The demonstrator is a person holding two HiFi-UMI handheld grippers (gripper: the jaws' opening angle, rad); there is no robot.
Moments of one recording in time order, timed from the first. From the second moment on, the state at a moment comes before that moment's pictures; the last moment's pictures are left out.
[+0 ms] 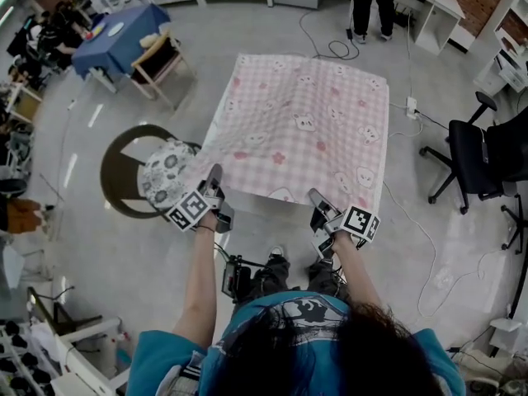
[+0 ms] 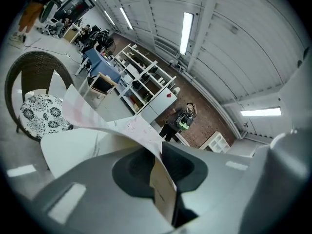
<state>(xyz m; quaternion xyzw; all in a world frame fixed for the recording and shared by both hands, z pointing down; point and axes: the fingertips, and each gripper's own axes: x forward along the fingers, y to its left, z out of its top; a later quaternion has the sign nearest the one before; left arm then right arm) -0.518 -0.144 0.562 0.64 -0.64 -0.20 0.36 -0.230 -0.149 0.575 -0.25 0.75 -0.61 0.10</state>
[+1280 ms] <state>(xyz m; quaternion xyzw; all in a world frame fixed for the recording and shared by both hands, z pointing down) -0.515 -0.083 0.723 0.64 -0.61 0.04 0.47 -0.229 -0.087 0.714 -0.40 0.67 -0.62 0.00</state>
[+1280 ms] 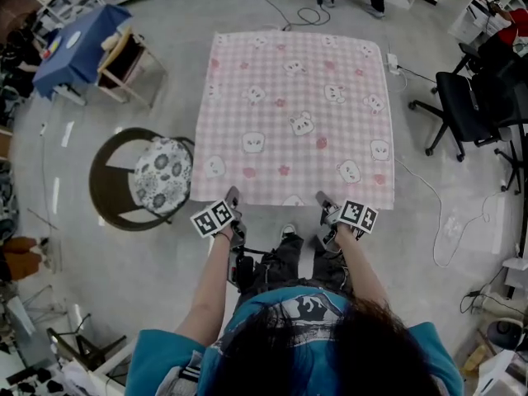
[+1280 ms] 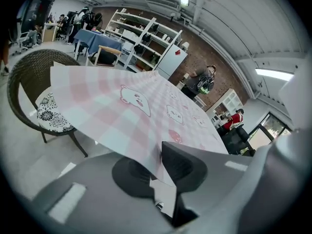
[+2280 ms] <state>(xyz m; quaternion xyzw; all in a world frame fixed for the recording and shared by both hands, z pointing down) -0.460 -0.050 0.629 0.72 -0.59 0.03 0.36 -0.183 -0.030 0.656 -0.42 0.73 -0.55 0.00</state>
